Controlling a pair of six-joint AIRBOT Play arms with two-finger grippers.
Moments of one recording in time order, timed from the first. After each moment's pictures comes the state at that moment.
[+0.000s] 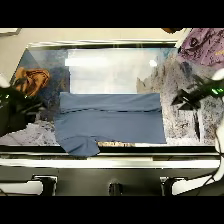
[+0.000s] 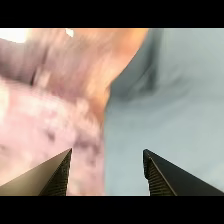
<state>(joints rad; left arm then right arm) 0.28 -1.50 1.33 1.32 -1.43 -1.57 -0.40 -1.70 1.58 -1.12 1.59 1.49</state>
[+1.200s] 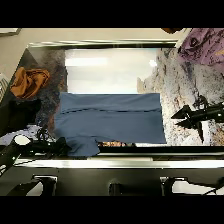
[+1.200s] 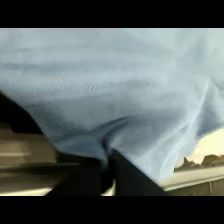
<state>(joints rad) 0.15 -0.97 0.33 0.84 -1.07 -1.54 -0.54 -1.52 1.15 -0.95 1.50 1.40</state>
